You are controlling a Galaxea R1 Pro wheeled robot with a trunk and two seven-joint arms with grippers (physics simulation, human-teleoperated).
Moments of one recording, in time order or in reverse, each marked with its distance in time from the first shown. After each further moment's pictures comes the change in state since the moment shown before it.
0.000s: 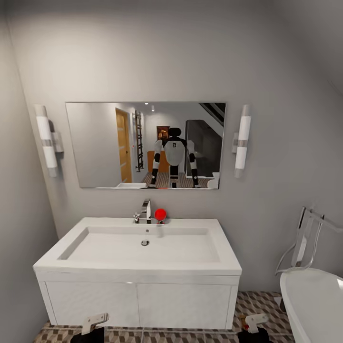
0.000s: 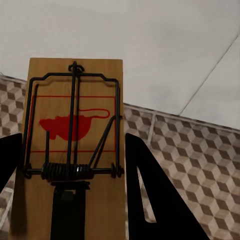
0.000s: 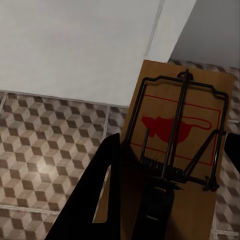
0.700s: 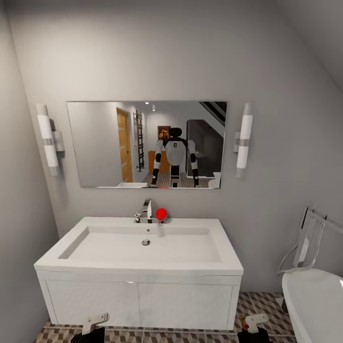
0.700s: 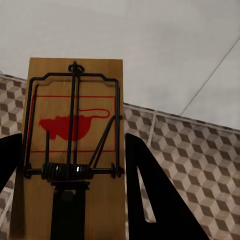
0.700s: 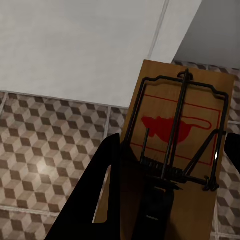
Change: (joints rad) left arm 0.000 -0.002 0.000 0.000 0.002 0.000 -0.002; right arm 0.000 0.000 -0.001 0.000 -0.001 0.000 0.000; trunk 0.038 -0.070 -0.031
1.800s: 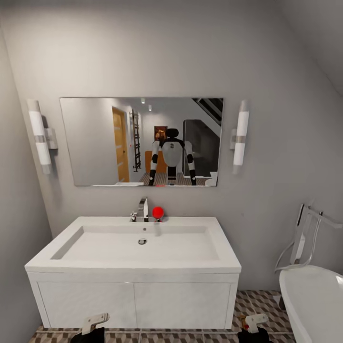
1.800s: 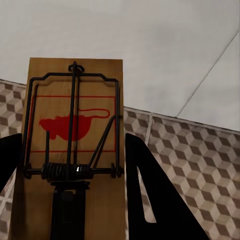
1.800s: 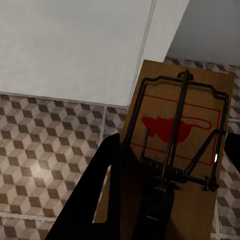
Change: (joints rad) left arm 0.000 0.000 0.000 0.000 0.000 -0.001 0.003; right arm 0.000 0.000 0.000 0.000 0.000 -0.001 0.000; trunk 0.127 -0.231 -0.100
